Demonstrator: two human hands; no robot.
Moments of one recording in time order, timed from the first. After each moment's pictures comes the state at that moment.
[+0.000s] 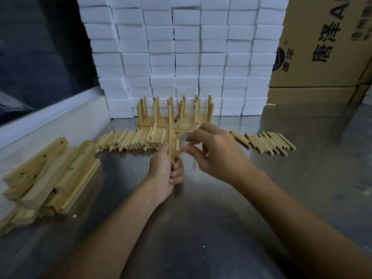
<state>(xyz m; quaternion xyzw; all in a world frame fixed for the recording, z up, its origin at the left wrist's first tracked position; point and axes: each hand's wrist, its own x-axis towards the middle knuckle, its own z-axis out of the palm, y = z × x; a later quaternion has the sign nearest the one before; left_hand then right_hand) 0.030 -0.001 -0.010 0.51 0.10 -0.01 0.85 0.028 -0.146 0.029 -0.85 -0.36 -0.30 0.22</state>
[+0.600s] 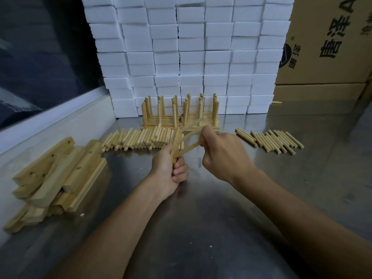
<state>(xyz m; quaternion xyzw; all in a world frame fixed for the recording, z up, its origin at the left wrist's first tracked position) 0.031 0.004 -0.006 0.50 0.12 -0.04 0.86 0.037 -0.143 0.018 -0.89 -0.29 -0.30 0.18</state>
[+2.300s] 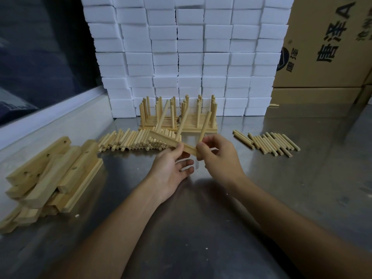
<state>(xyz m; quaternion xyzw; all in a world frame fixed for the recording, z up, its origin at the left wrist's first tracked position) 0.030 -0.001 -0.009 0.52 0.08 -0.01 0.85 0.045 -0.134 -0.009 -0.78 -0.12 -0.15 0.59</state>
